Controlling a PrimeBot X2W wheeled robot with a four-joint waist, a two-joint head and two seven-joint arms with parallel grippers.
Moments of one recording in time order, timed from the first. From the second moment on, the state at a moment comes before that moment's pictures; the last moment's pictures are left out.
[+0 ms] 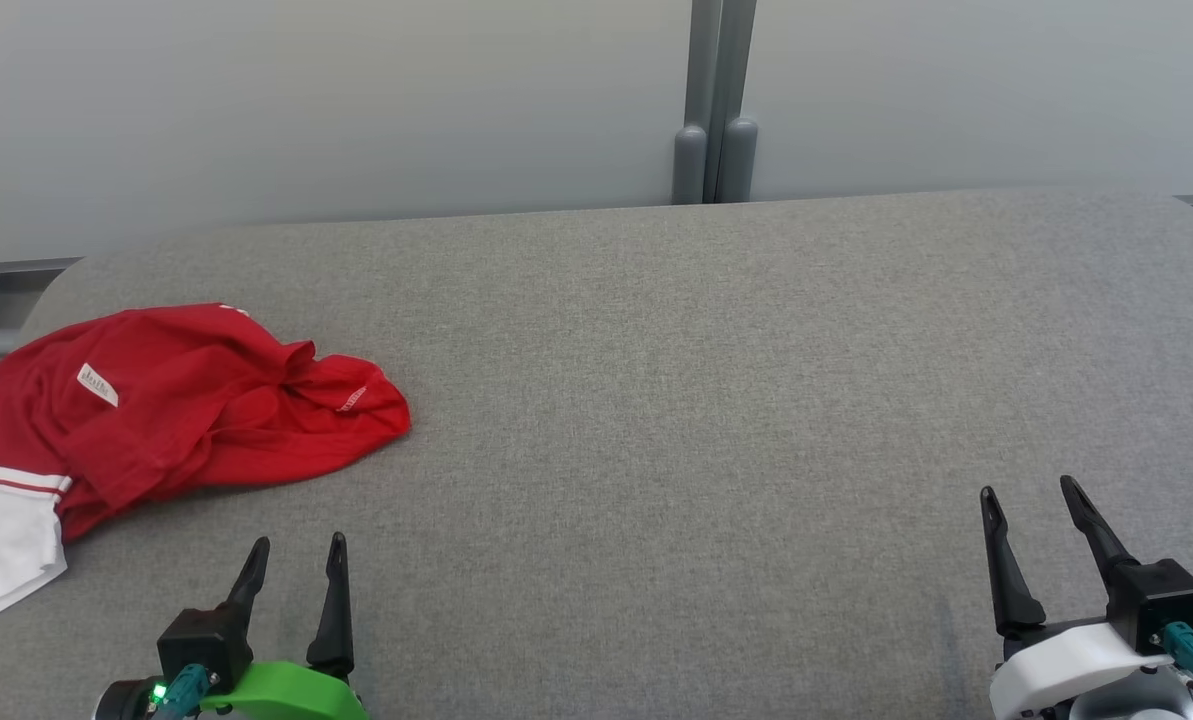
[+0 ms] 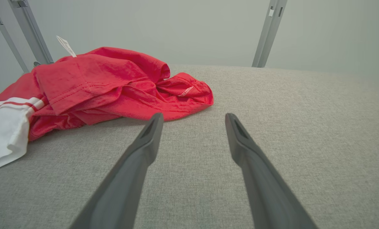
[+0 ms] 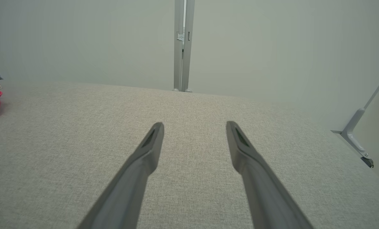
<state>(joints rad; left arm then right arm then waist) -0.03 0.06 -0.01 0.40 -0.15 -0.13 -0.26 0.06 -0.11 -0.08 0.16 0.02 0.13 -0.26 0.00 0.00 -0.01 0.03</state>
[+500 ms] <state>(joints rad) -0.03 0.06 0.00 0.41 -0.15 -0.13 -0.26 0.06 -0.11 -0.07 0.15 0.03 0.13 -0.26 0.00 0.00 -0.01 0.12</state>
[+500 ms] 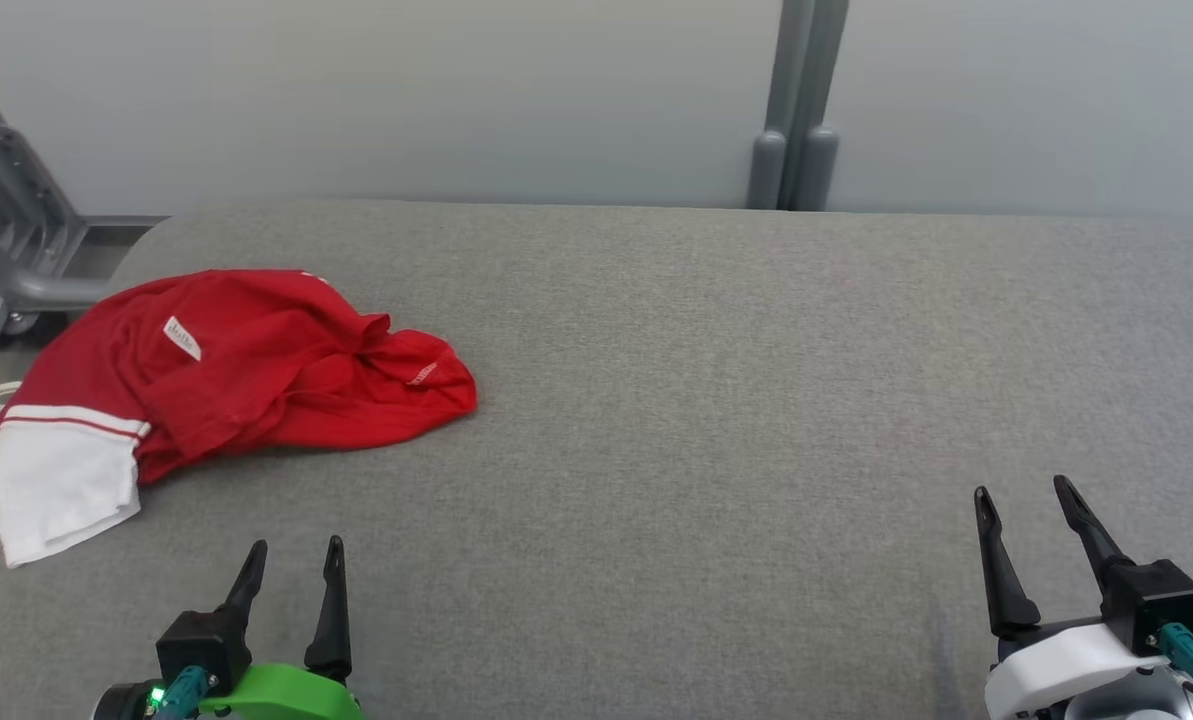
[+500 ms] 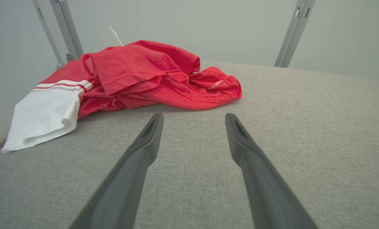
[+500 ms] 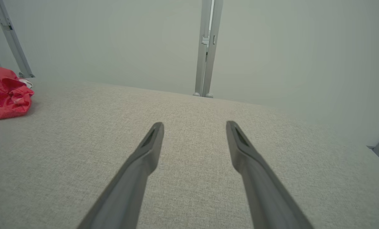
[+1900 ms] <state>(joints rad) -0.40 0.05 0.01 0.56 -0.35 -0.11 -0.26 -0.12 -0.18 0.09 0.03 0.03 0.13 -0.26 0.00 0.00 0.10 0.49</state>
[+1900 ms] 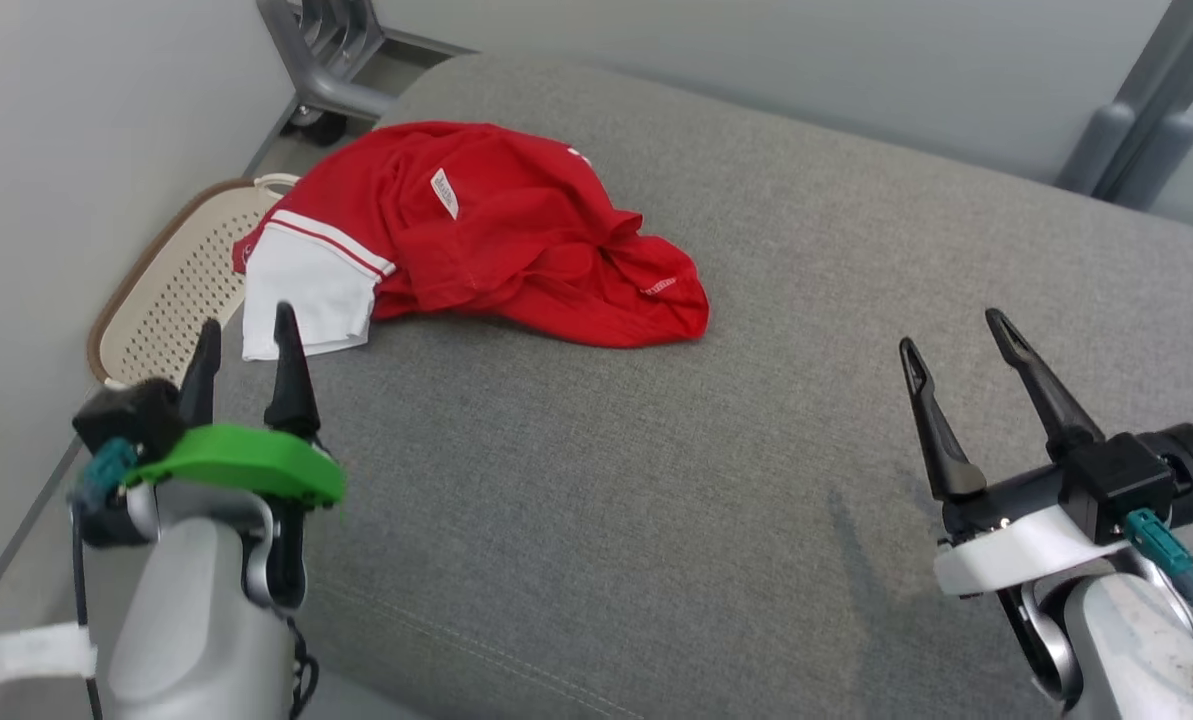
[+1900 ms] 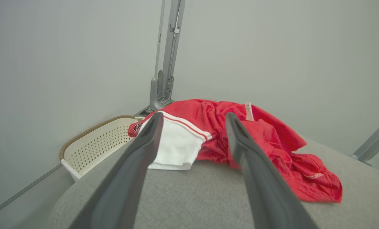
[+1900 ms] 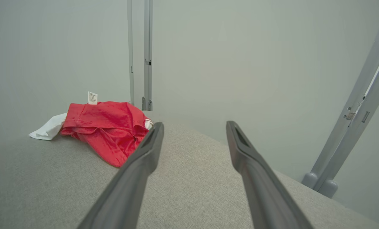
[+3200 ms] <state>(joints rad) -0.94 0.06 -0.31 0.87 -0.51 -0.13 -0.12 -0.18 -0.13 0.11 -0.01 0.04 0.13 -0.26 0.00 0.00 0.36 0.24</state>
